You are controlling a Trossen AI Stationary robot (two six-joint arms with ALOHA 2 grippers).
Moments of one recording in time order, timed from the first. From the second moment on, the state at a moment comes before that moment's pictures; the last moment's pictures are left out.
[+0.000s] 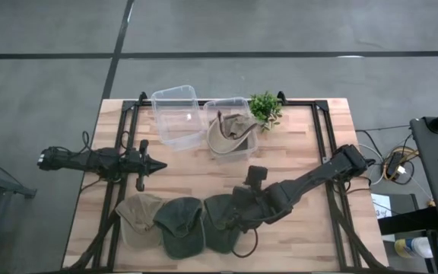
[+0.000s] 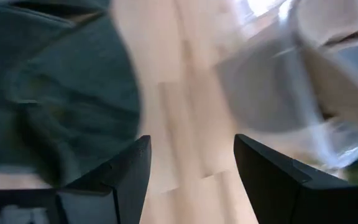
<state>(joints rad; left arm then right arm) -0.16 0.04 0.08 -0.17 -0.18 -0.09 0.48 1.93 1.84 -1.29 0.56 0.58</state>
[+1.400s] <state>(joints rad) -0.16 0.04 0.08 -0.17 -0.18 -0.09 0.60 2.22 1.81 -0.83 0.18 1.76</state>
